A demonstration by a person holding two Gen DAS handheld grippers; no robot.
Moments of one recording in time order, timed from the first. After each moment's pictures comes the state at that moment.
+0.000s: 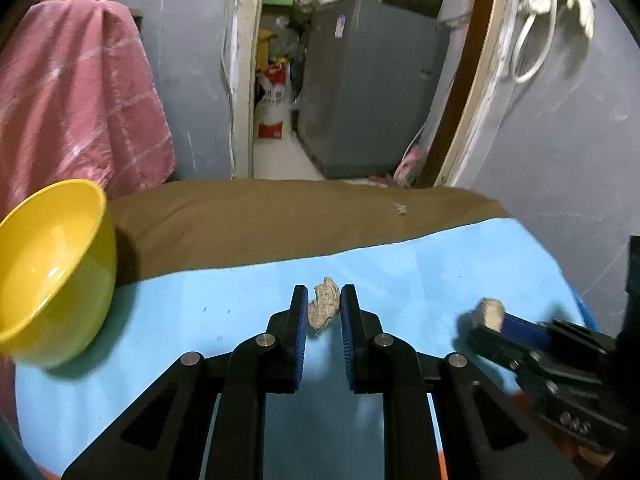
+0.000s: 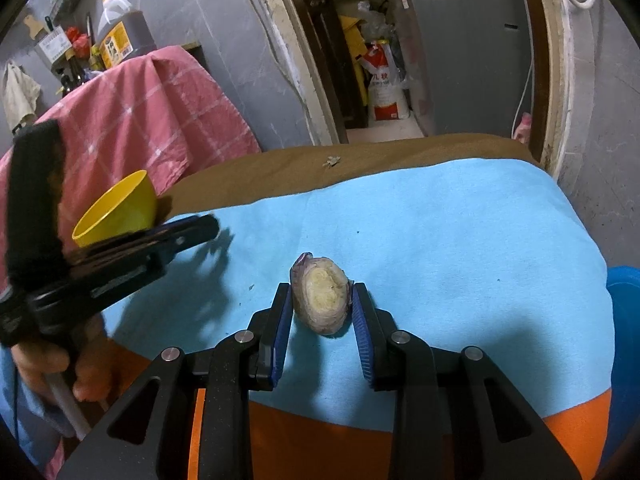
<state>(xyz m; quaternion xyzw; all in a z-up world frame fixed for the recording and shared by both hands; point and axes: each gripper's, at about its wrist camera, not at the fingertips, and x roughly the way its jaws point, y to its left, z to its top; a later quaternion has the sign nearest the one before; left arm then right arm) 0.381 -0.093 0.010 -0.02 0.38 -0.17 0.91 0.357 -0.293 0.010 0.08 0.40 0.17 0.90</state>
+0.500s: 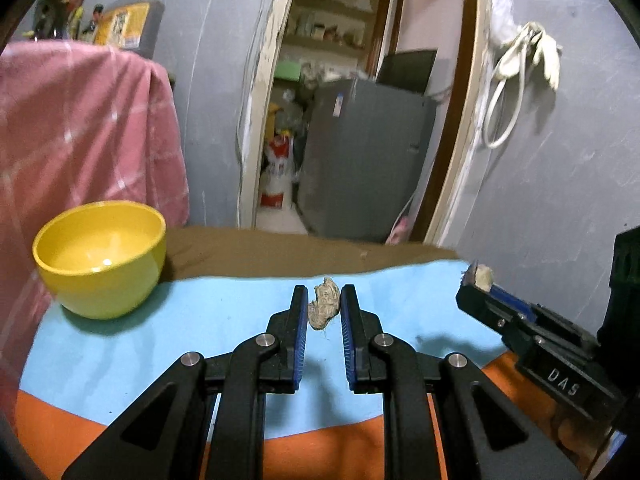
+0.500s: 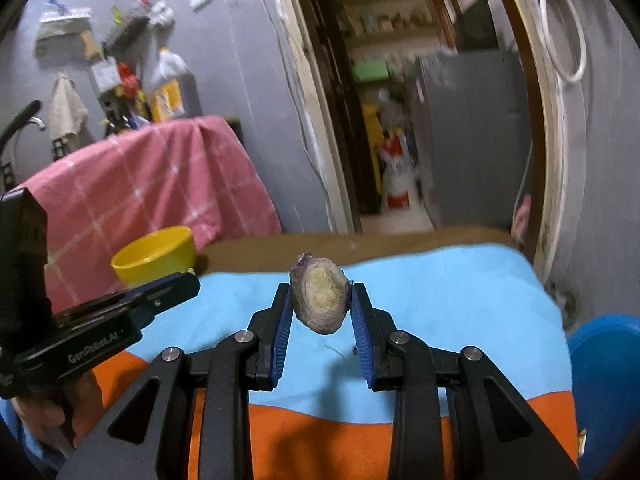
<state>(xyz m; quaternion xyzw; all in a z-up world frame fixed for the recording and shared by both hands) 0.296 -0.091 0.048 -0.06 0.24 -0.17 0.96 0.297 -0.301 0.047 0.07 0.23 0.19 0.95</state>
